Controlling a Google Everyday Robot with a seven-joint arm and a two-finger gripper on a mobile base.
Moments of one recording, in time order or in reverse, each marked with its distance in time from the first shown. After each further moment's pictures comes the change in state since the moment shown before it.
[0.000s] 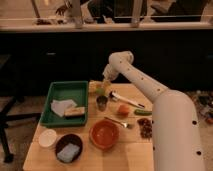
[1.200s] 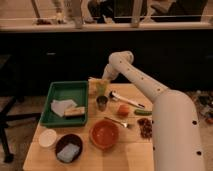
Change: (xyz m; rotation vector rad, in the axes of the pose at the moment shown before) arm 0.000 -0.001 -0.001 0.002 0.000 0.000
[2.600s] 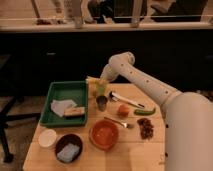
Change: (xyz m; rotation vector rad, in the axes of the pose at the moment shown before) arm -0.020 0.011 -0.023 0.060 -0.034 -0.035
